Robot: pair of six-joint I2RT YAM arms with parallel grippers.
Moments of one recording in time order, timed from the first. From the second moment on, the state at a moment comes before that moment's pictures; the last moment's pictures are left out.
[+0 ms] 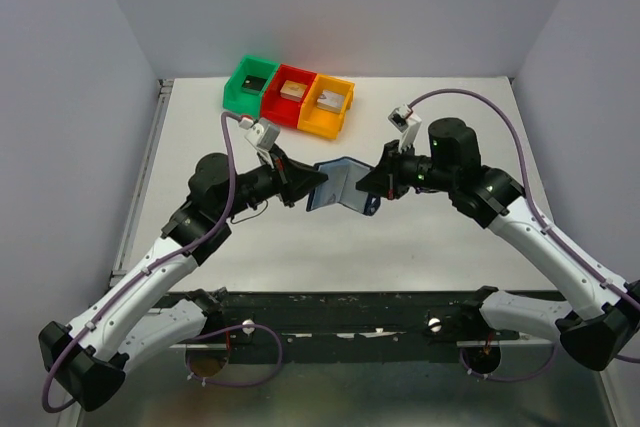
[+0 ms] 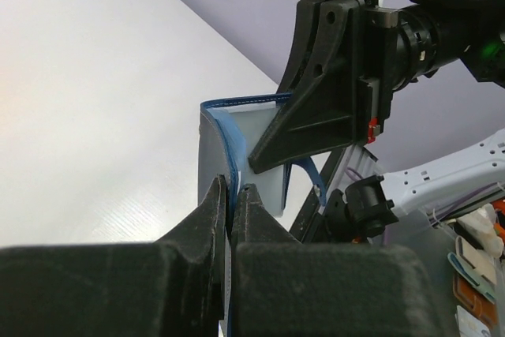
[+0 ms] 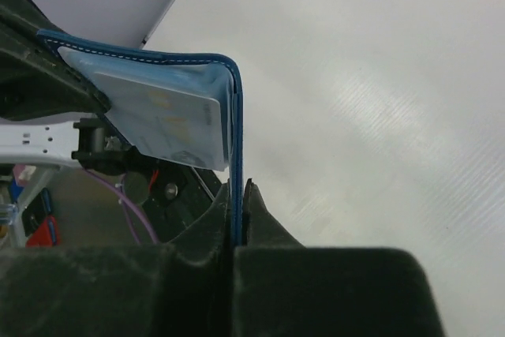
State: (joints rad) left arm -0.64 0.88 0.85 0.05 0.42 -0.52; right arm 0.62 1.12 1.14 -0.46 -0.41 0.38
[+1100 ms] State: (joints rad) left arm -0.62 0.66 0.57 -0.27 -0.15 -0.59; right arm 0.62 1.46 0.97 -0.29 -0.58 0.47
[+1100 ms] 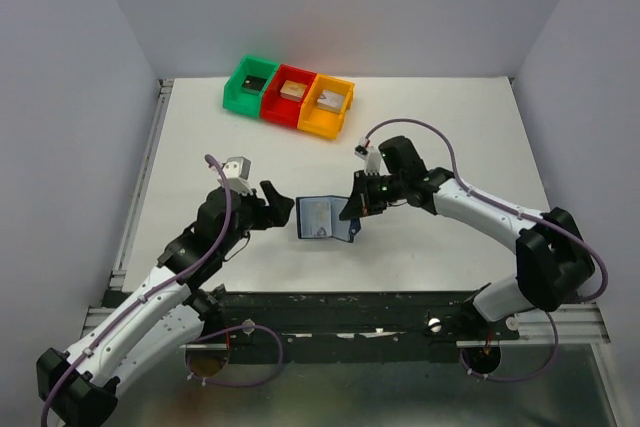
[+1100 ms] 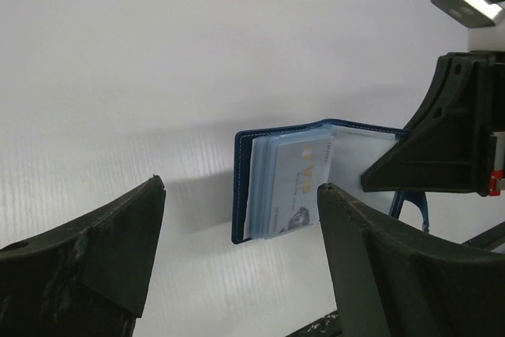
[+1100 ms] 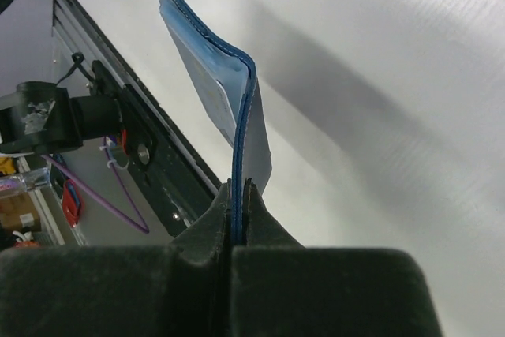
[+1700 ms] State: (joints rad) left arm -0.62 0.90 0.39 0.16 0.12 -0.67; right arm 0.61 1.69 0.93 -0.15 -0.58 0.50
